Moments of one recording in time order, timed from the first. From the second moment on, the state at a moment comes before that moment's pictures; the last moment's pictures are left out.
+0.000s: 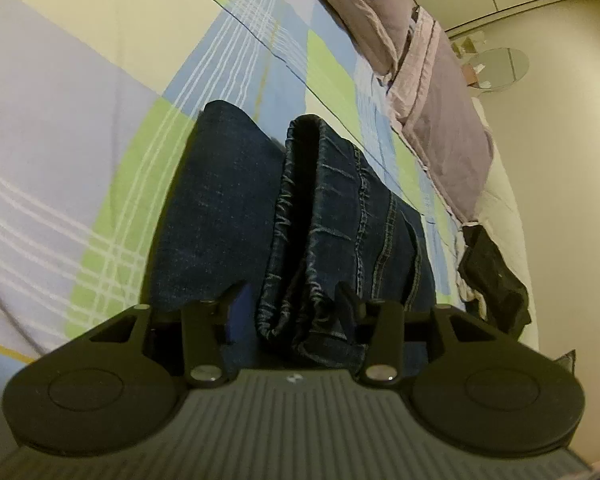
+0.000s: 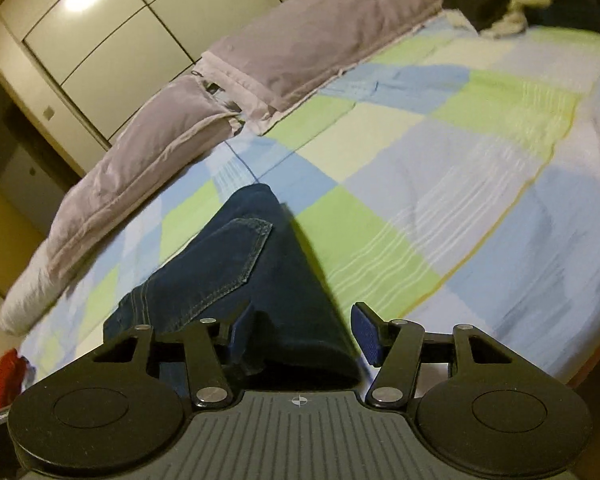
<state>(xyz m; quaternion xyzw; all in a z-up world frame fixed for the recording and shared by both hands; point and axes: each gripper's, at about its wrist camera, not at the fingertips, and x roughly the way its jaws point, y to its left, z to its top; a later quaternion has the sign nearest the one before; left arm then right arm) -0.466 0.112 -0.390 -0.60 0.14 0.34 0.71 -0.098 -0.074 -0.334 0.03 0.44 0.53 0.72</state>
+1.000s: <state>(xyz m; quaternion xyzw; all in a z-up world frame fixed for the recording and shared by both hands) -0.592 0.064 -0.387 -0.61 0.06 0.39 0.68 -0.296 -0.053 -0.326 -0.37 -0.10 0.73 0.56</state>
